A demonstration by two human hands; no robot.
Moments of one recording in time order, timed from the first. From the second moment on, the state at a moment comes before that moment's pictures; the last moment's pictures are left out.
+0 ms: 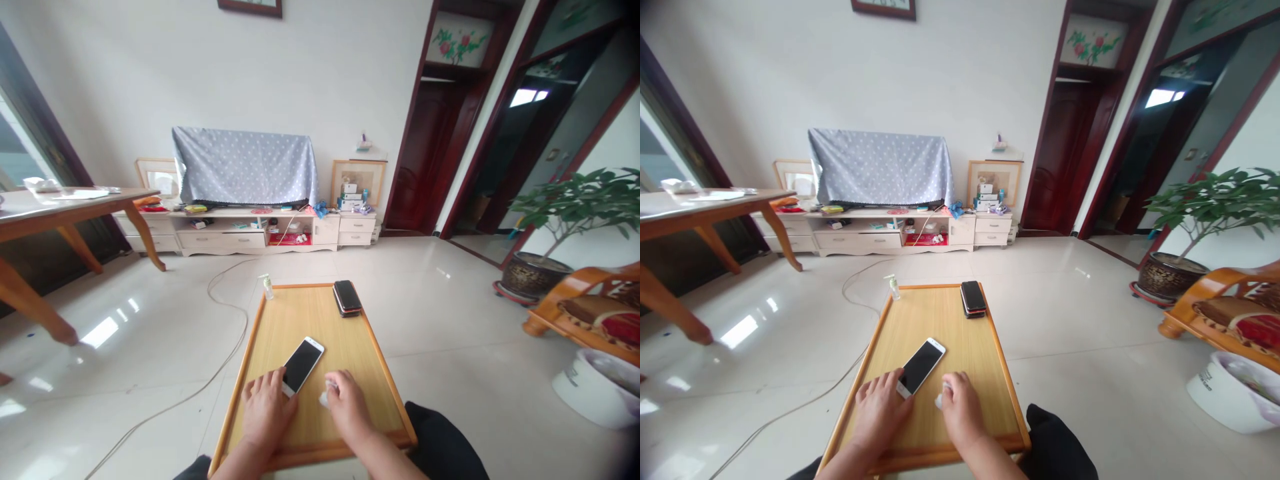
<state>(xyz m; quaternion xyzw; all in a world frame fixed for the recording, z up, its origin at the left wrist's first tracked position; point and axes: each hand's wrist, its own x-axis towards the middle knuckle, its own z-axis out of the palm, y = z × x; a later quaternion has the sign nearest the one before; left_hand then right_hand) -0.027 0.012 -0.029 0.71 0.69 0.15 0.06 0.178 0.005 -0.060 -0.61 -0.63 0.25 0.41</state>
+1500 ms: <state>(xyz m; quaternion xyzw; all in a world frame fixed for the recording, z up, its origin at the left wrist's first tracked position) -0.017 -0.051 -0.052 0.76 0.59 0.26 -0.03 0.165 -0.050 -0.029 -0.52 -0.83 0.17 0.13</state>
